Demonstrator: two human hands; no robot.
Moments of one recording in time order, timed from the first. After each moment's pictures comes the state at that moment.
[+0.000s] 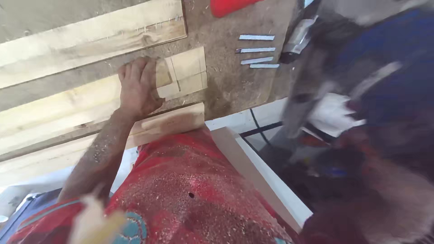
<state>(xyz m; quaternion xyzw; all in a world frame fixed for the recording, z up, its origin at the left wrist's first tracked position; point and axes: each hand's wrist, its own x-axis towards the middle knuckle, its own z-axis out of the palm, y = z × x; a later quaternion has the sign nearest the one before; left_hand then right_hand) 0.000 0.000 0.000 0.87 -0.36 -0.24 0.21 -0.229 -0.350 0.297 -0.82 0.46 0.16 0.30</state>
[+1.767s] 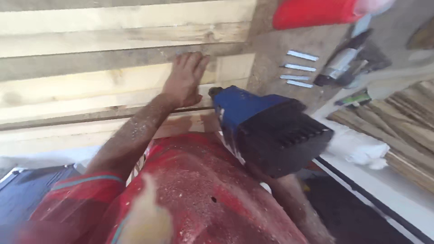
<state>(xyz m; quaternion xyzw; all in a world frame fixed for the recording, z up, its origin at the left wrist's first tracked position) 0.007 0.005 -0.011 0.84 -0.39 -0.25 0.28 -0.182 -0.182 0.203 -0.73 0.35 0.41 0.41</state>
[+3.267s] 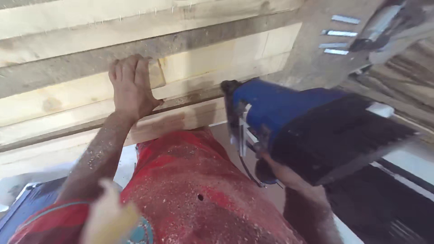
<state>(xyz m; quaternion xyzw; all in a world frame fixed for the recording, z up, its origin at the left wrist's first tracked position) 0.044 0.270 0.002 0.90 -0.30 -0.25 0.18 -0.211 -0.047 0.216 -0.78 0.39 0.31 0.39</state>
